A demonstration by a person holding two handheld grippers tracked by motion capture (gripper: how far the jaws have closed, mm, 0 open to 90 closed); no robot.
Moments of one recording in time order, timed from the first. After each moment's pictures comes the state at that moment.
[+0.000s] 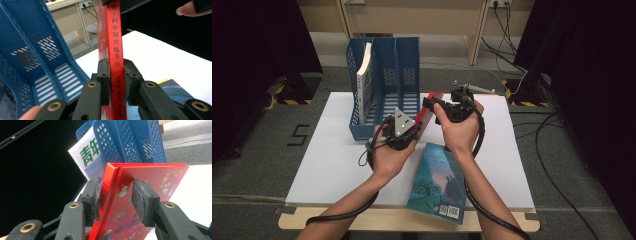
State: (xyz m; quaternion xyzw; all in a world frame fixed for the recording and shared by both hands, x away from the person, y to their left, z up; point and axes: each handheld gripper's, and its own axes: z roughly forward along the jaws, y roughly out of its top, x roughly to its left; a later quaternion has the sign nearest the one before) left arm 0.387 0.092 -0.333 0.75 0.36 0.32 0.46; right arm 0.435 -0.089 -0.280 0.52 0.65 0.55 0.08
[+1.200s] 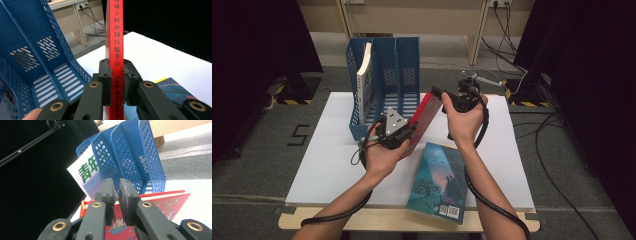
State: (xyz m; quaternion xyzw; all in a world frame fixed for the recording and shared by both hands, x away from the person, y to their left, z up) left arm 0.388 0.107 -0.333 0.75 0.35 0.30 0.48; right arm 0.458 -0.102 -0.272 0.51 0.62 0.58 0.09
